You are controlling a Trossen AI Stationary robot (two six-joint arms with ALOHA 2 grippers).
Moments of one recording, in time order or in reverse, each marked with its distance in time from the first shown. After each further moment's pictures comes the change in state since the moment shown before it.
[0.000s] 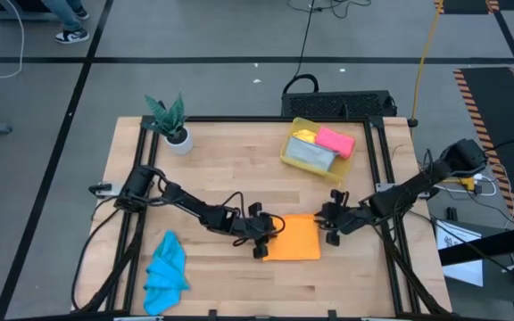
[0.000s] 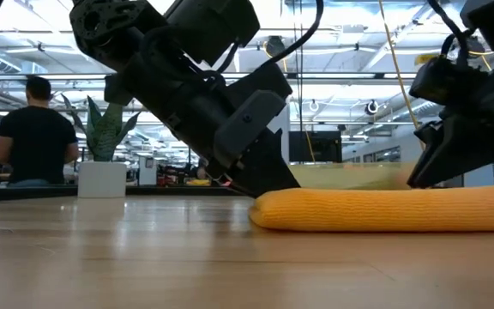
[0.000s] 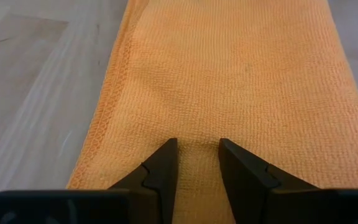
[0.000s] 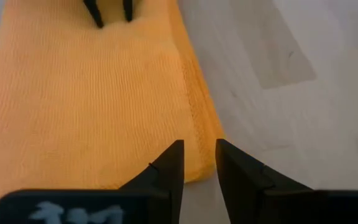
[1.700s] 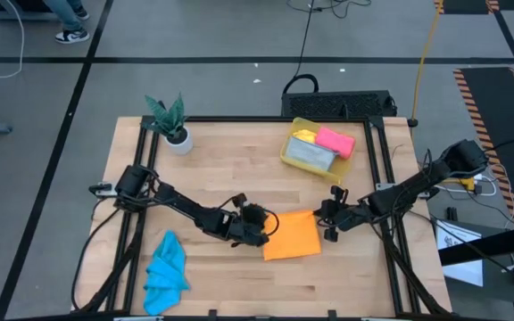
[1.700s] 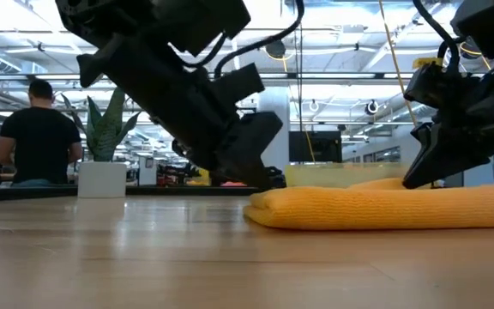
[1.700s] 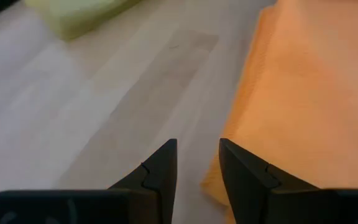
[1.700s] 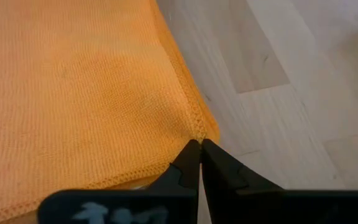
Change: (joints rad) left arm -0.041 -0.058 -0.002 -0.177 -0.479 -0.161; right arm -0.041 0.006 -0.009 0.009 0.032 -0.042
